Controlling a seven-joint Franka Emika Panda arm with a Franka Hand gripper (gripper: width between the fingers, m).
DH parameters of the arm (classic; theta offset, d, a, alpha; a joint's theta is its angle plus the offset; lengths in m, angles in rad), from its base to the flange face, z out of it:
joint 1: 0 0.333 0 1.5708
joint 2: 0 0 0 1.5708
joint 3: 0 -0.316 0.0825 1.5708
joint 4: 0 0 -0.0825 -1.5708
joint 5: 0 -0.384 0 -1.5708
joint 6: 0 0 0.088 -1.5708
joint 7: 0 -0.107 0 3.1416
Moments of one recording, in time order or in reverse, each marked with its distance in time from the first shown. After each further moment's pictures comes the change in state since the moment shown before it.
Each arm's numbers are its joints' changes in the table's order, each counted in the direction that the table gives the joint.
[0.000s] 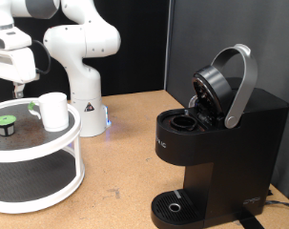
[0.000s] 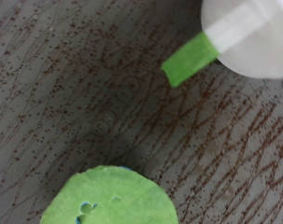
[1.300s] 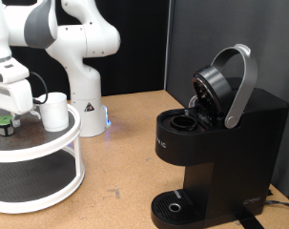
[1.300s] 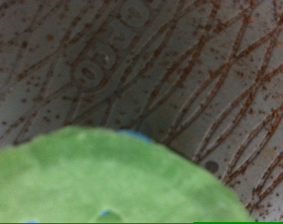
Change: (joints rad) arm 0.040 -0.217 0.114 0.043 0.005 0.260 0.044
